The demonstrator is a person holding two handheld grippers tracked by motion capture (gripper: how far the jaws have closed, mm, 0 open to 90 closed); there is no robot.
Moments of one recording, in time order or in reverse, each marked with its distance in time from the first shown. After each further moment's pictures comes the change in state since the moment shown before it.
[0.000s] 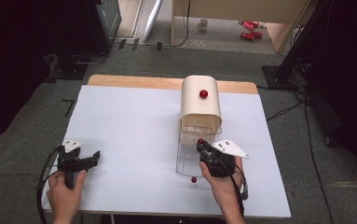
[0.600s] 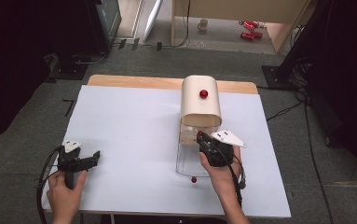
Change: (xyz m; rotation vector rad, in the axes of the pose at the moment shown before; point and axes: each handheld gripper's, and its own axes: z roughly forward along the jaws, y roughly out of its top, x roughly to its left) left arm 0.000 0.000 0.000 -0.001 0.000 0.000; right arm -0.009 0.013 0.021 0.004 -0.012 0.007
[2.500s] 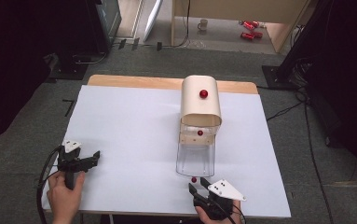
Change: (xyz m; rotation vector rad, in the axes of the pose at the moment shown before) left arm 0.000 0.000 0.000 0.000 0.001 0.001; right arm 0.034 -0.107 -0.063 0.091 0.109 -0.013
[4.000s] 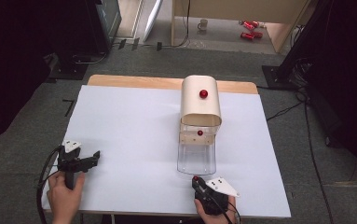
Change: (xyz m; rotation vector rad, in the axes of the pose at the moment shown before) left arm 0.000 0.000 0.000 0.000 0.000 0.001; right arm -0.006 -0.009 0.024 0.022 -0.097 0.076
